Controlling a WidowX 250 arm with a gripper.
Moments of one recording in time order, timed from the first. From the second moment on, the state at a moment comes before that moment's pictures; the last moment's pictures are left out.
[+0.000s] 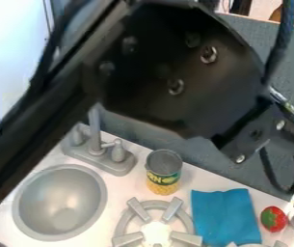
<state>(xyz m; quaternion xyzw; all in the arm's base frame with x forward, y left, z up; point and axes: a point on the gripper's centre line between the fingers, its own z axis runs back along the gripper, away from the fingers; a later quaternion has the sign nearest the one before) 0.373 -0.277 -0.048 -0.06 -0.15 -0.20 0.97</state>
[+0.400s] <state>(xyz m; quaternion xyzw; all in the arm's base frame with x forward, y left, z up) 0.340 -0.240 -0.004 -0.09 -0.19 -0.18 0.96</state>
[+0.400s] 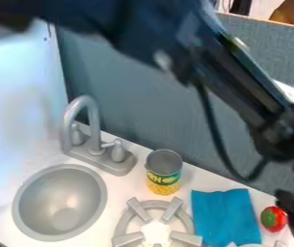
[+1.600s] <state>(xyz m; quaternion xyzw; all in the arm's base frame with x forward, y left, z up) 0.374 -0.091 -0.024 -0.07 -0.19 0.11 0.97</state>
